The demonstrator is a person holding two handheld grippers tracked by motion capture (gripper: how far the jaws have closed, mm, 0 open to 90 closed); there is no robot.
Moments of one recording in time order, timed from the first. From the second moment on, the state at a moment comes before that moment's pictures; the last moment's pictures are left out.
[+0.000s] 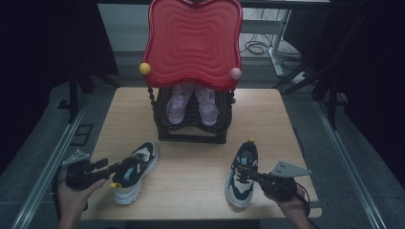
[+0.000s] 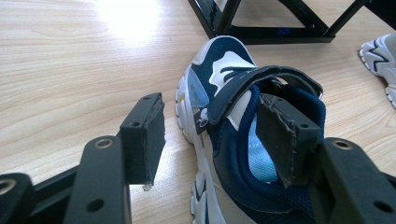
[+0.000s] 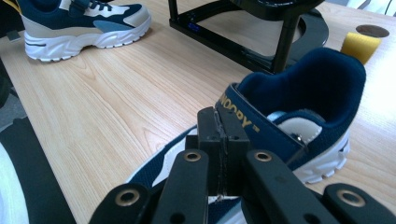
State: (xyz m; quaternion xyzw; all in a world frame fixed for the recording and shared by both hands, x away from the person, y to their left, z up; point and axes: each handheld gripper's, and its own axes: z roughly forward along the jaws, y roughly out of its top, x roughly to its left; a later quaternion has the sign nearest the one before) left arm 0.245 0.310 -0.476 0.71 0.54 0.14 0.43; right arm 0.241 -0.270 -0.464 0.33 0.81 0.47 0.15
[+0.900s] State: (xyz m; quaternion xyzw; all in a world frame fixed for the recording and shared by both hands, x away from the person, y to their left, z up) left arm 0.245 0.310 -0.478 0.71 0.54 0.13 0.43; right arm 0.227 -0.289 -0.494 0.33 0.83 0.44 0.11
